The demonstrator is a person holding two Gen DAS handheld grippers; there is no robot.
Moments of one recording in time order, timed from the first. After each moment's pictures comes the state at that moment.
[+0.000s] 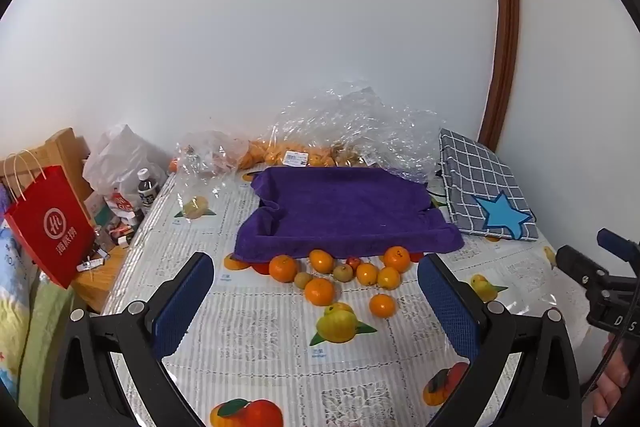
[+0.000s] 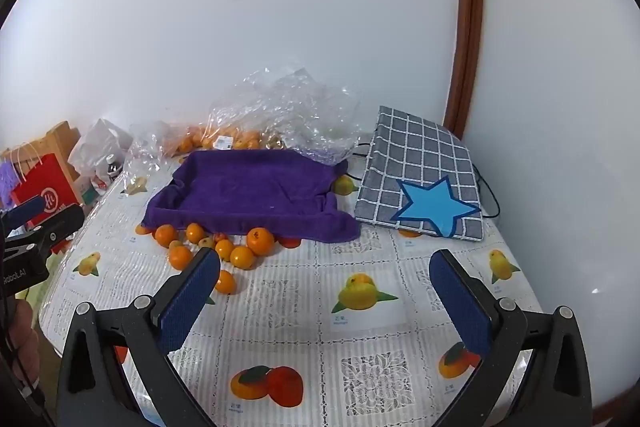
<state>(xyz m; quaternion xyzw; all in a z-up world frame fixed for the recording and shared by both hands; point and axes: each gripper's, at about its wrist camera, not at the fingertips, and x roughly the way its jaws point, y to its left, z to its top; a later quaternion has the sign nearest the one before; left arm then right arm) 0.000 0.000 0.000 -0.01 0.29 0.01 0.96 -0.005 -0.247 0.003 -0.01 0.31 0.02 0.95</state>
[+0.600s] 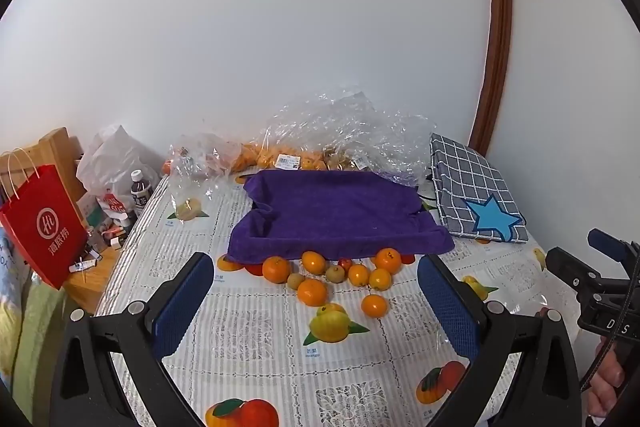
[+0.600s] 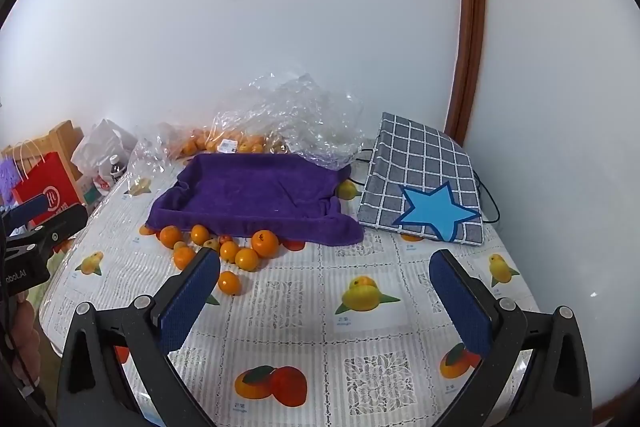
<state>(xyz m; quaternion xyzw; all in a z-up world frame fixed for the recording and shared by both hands) -0.009 0.005 0.000 -0.02 0.28 -0.01 0.96 -0.012 -0.240 0.008 -0.02 0.31 0.03 0.95</state>
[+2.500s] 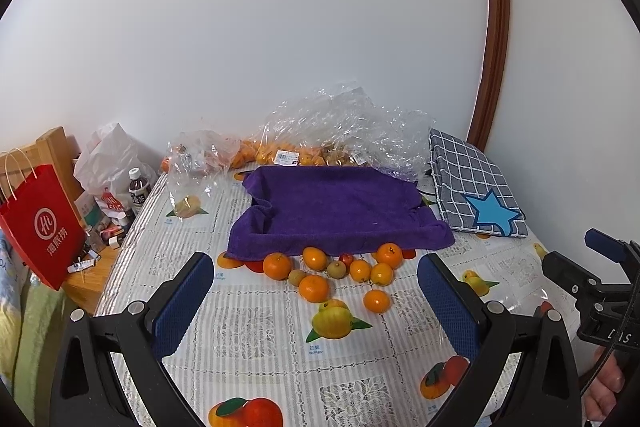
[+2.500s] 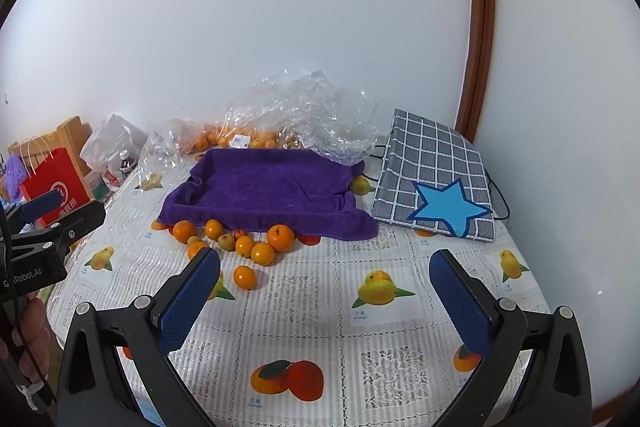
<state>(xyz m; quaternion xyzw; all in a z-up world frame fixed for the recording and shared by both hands) -0.006 0.010 -0.002 -0.02 0.29 -0.02 0.96 -0.016 -0.228 0.006 -0.02 0.31 0.04 0.95</state>
